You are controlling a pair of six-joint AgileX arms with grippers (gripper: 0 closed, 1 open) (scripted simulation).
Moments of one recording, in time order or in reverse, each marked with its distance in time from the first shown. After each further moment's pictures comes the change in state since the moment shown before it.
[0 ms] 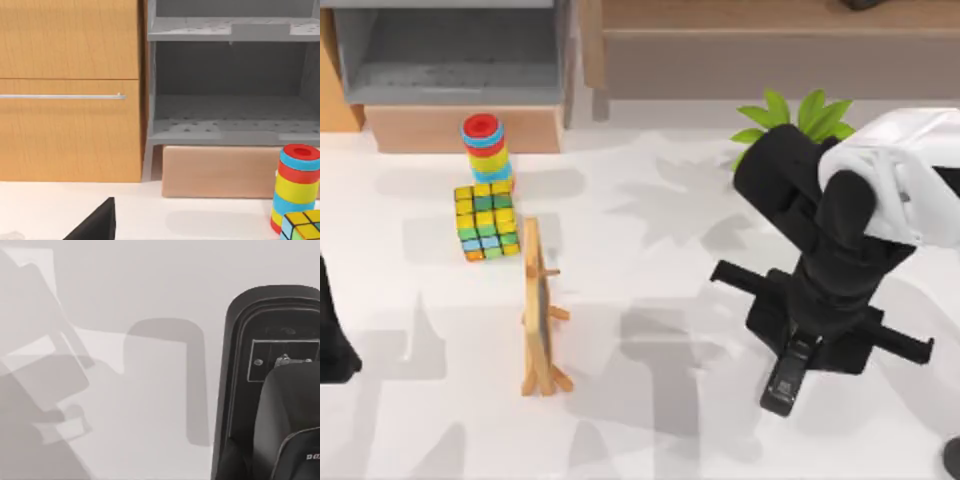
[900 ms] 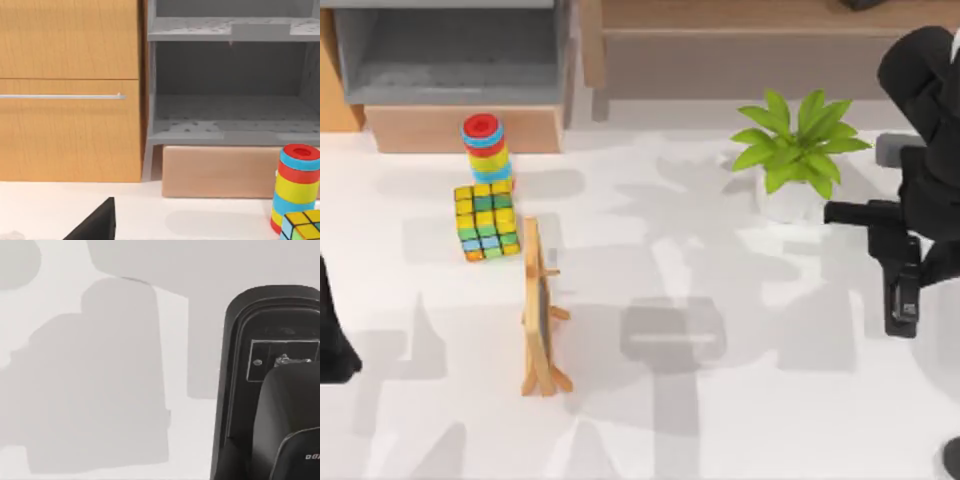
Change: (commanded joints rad) left arm 0.000 0.000 0.000 0.000 0.000 0.000; right arm -0.366 0.088 0.185 -0.176 0.005 -0.667
